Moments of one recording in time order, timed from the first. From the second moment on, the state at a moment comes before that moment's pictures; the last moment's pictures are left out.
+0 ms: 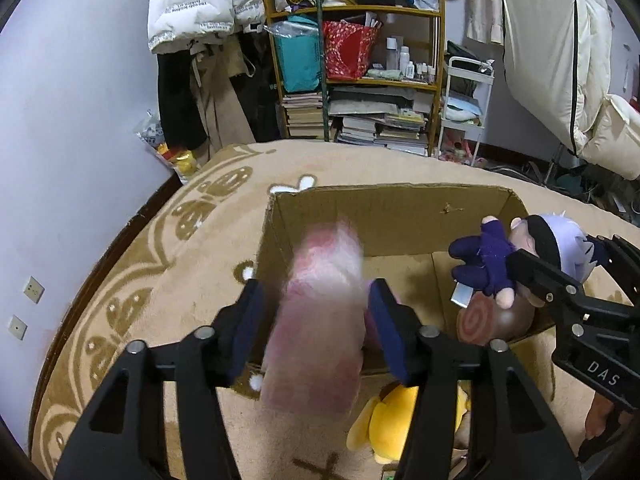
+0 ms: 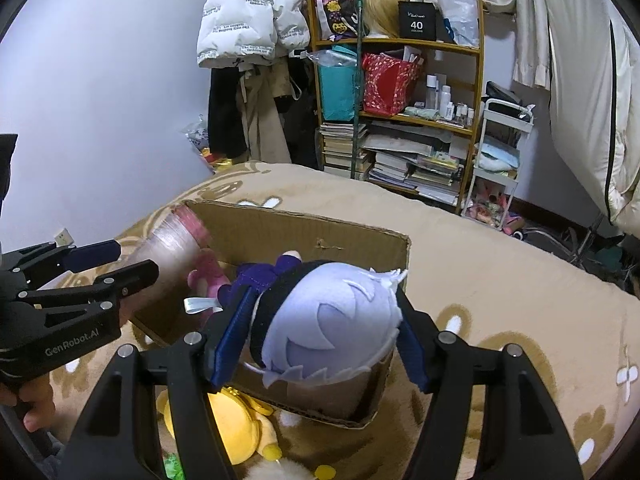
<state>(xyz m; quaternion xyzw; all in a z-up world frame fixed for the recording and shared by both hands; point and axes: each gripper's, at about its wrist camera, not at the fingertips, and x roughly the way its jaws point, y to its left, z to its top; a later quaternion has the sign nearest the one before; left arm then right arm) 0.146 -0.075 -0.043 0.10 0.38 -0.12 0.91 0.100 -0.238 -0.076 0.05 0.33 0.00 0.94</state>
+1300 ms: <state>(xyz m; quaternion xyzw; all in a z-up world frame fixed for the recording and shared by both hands) 0.034 -0.035 -0.020 0.11 0.46 -0.10 0.88 -0.019 -0.229 -0.046 0.12 0.36 -0.01 0.93</state>
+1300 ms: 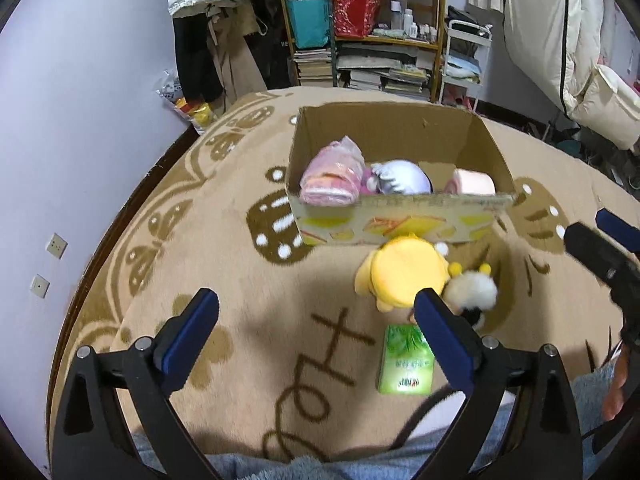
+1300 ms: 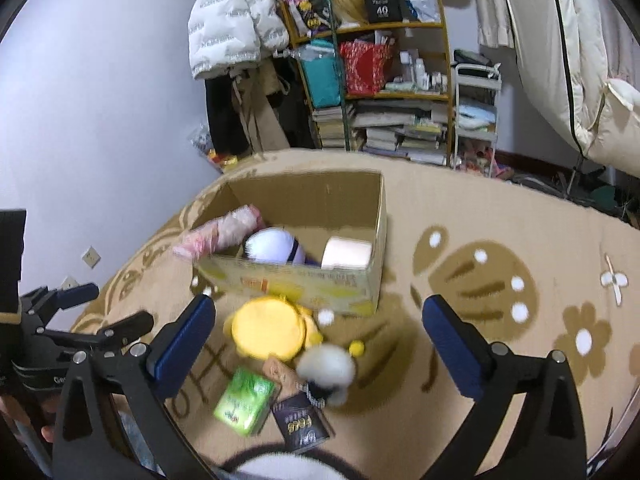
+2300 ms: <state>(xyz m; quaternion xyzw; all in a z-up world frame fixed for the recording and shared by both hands) 0.027 -0.071 -0.097 0.19 0.55 -0.14 0.80 0.005 -0.229 -0.148 0.18 0.55 0.01 0.81</state>
